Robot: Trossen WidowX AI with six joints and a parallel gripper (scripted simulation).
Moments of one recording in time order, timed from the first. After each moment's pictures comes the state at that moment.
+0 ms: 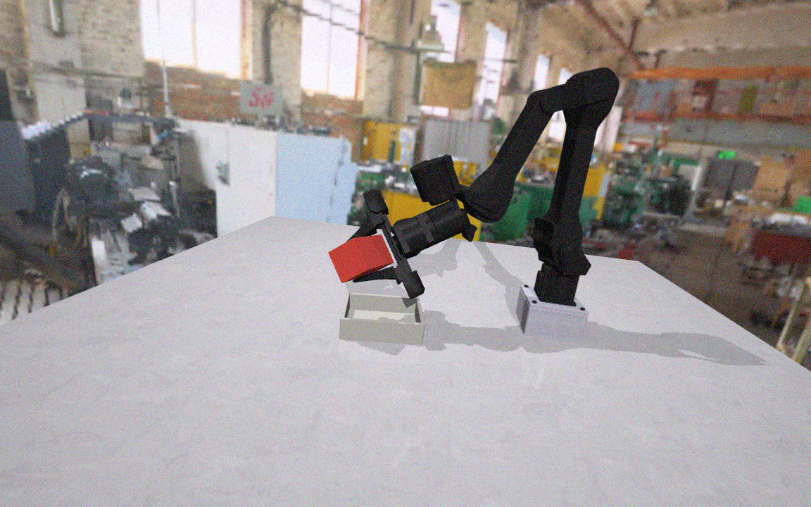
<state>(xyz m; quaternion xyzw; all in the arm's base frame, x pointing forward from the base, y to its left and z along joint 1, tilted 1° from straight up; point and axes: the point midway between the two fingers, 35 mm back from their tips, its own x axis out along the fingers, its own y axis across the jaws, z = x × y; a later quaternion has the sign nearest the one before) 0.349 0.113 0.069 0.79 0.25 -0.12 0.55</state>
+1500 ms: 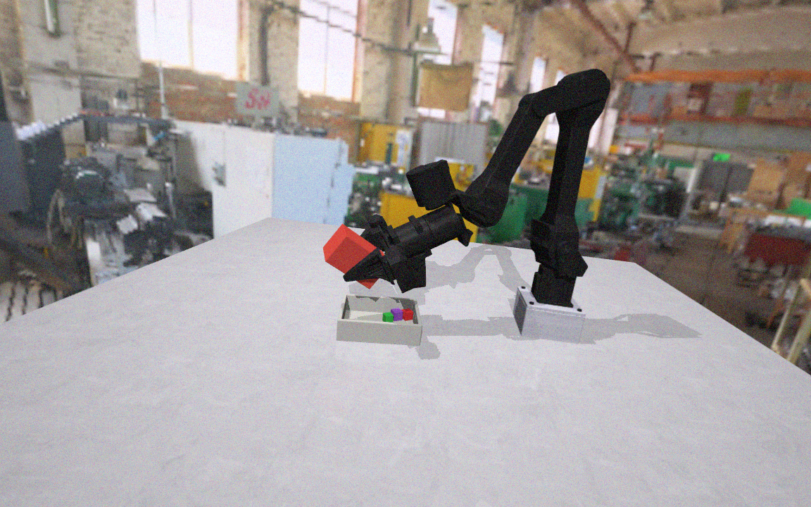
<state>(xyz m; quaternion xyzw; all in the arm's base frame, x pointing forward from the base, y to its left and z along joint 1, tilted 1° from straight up) 0.350 0.115 0.064 0.95 0.17 -0.22 0.12</state>
